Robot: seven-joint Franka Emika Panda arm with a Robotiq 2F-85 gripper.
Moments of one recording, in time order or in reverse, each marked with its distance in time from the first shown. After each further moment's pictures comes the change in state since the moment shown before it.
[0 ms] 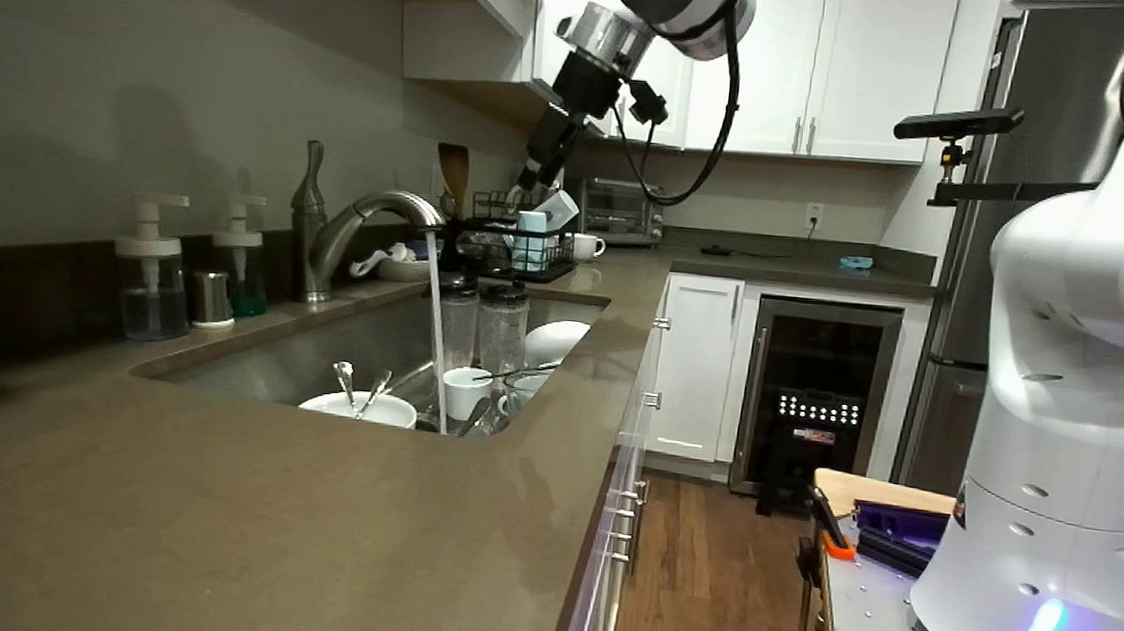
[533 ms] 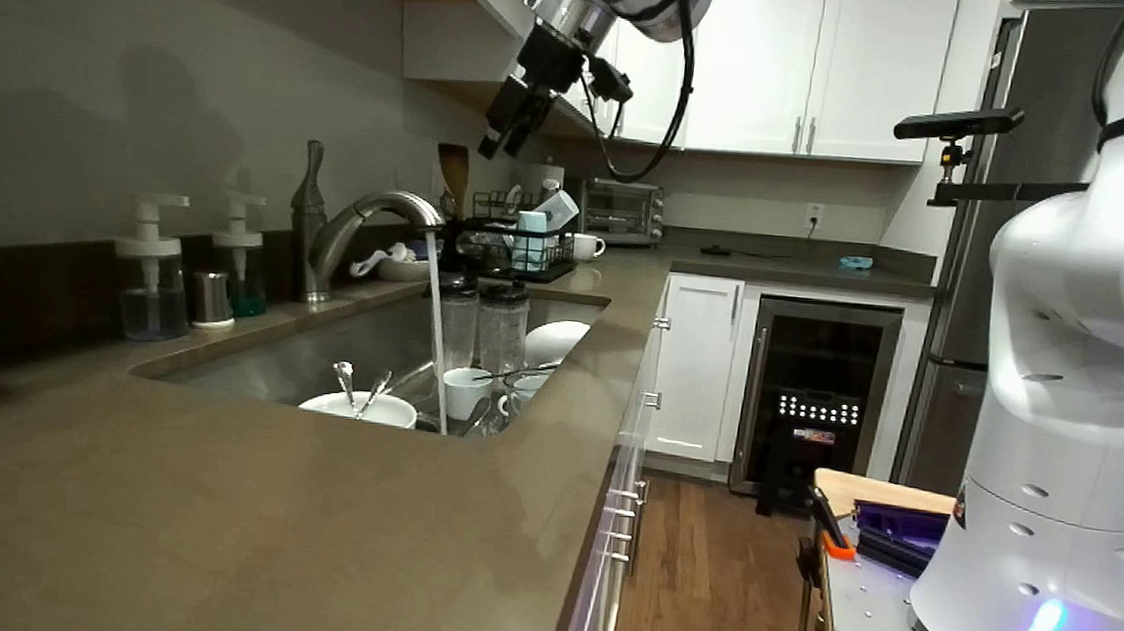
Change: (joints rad) arm 0.005 0.132 0.012 0.182 0.040 0.032 0.001
